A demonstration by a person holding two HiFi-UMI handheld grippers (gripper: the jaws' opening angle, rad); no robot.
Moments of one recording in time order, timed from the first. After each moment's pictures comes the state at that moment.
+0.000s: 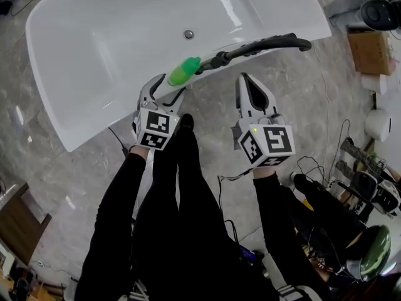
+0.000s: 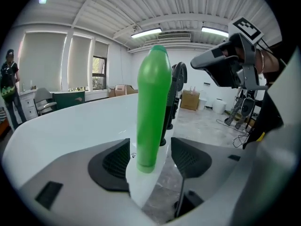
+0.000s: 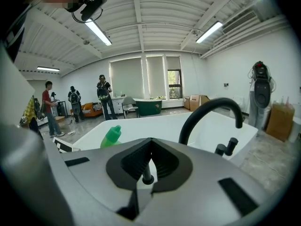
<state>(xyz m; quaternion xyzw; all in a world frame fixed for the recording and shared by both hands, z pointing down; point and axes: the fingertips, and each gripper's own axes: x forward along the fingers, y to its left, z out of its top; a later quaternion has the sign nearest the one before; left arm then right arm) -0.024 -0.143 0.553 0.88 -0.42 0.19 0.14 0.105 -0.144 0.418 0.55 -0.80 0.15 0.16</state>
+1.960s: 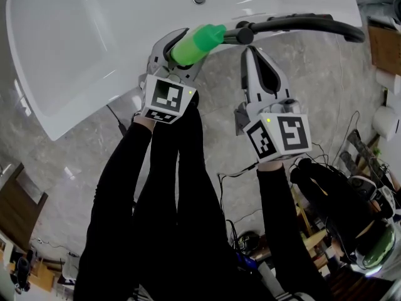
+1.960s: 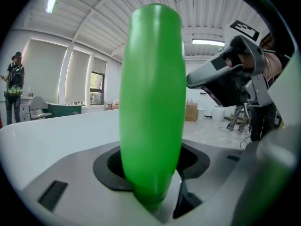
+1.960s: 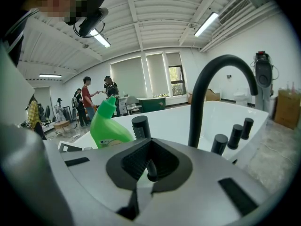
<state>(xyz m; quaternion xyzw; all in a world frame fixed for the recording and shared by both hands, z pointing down) 0.011 -0.185 0.573 0.90 -0.41 0.10 0.07 0.082 -0.159 0.488 0.53 -0.82 0.18 0.13</state>
